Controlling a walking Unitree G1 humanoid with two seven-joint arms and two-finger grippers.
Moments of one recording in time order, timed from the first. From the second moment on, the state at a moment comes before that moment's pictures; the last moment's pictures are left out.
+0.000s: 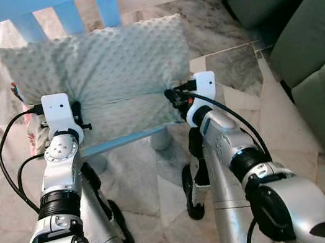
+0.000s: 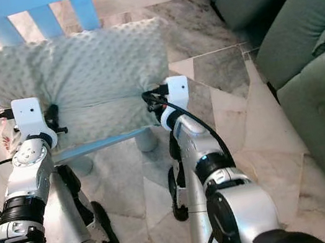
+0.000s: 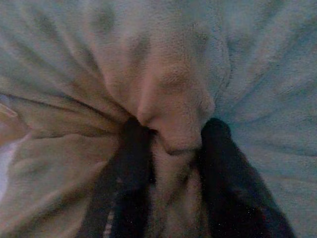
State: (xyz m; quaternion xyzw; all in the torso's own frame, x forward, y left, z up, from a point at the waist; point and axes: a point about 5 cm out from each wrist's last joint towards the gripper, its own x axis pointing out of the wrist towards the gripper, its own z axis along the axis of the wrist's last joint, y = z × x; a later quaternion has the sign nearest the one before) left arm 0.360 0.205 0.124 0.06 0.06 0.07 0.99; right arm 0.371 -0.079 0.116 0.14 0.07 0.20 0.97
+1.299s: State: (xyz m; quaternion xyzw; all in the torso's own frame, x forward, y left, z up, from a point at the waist) left arm 0.284 0.181 0.102 0.08 -0.01 0.05 1.00; right arm 0.316 -0.123 0.106 0.01 0.00 0.24 0.97
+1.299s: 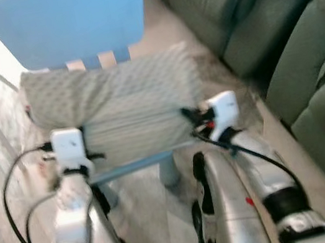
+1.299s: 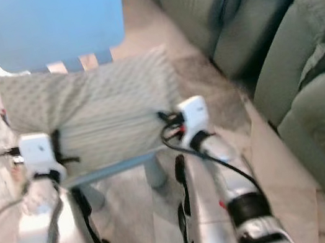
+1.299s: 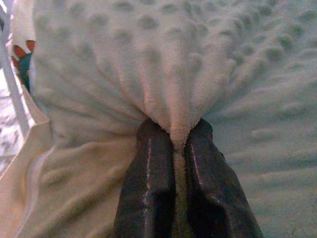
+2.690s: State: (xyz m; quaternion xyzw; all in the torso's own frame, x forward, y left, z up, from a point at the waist) left arm 0.256 0.155 0.116 0.05 0.01 -0.01 1.00; right arm 0.265 -0.132 0.109 0.06 0.01 0.11 0.99
